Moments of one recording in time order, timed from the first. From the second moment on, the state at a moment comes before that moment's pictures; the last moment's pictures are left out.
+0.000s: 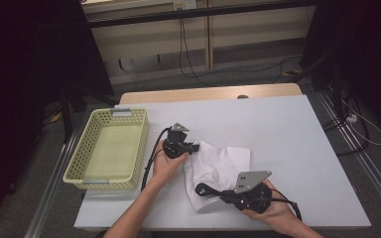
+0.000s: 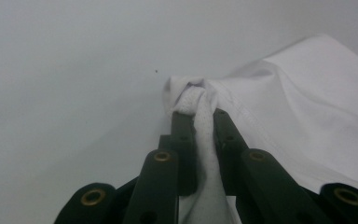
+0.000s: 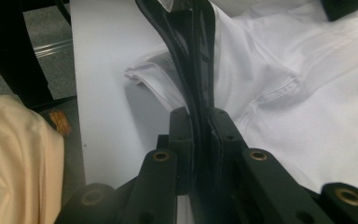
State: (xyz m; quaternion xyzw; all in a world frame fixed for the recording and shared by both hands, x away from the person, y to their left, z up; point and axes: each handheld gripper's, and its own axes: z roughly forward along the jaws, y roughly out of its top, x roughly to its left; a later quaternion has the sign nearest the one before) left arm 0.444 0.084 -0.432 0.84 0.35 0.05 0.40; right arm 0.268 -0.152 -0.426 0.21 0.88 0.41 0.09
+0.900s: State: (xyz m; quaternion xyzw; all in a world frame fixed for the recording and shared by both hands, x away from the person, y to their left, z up) left arm 0.451 0.082 -0.392 0.83 0.34 0.07 0.44; right arm 0.274 -0.154 -0.410 0.21 0.86 0.44 0.10
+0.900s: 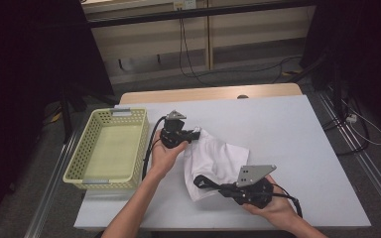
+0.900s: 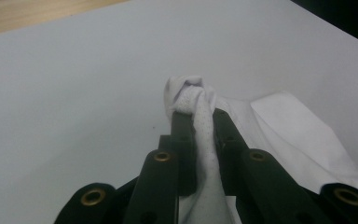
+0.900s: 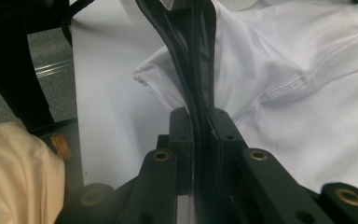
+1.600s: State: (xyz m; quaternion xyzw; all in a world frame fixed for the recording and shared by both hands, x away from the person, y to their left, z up) left arm 0.471 0.083 -0.373 0.81 0.35 0.07 0.46; right arm 0.290 -0.154 -0.392 0.23 0.85 0.47 0.11
